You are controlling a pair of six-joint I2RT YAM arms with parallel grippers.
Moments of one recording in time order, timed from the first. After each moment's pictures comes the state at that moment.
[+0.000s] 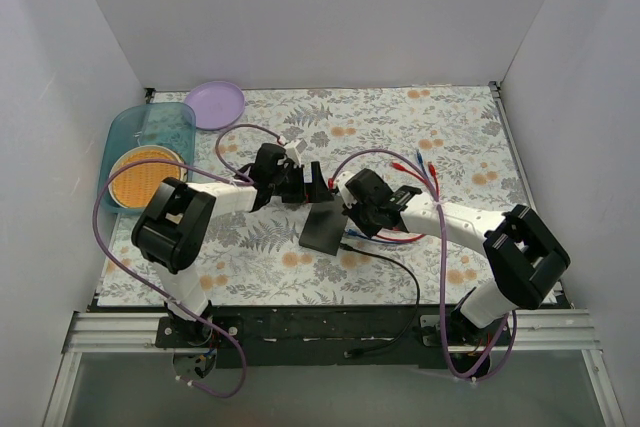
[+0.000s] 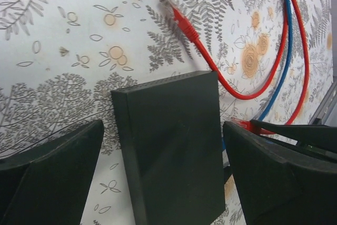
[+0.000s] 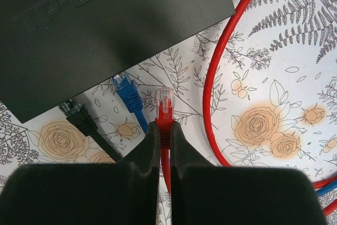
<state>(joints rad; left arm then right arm) -0.48 1.78 0.90 0.21 0.47 -0.51 0.82 1.53 0.91 -0.43 0.09 -0.07</state>
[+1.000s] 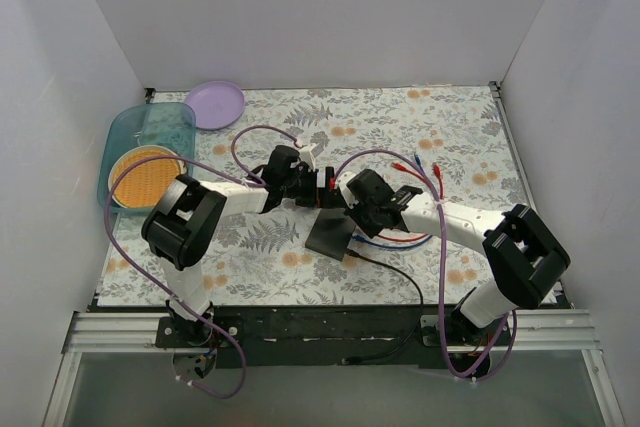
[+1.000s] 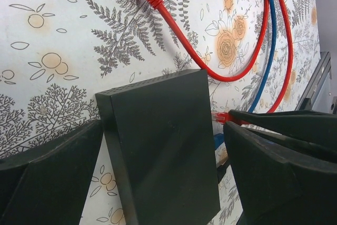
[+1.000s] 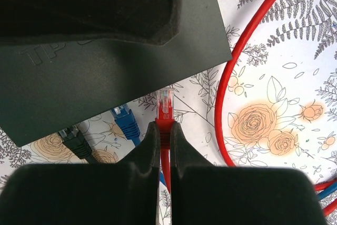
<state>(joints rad) -0.56 1.83 0.94 0.25 0.53 -0.51 0.81 1.53 0.90 -0.43 0.09 -0.08</state>
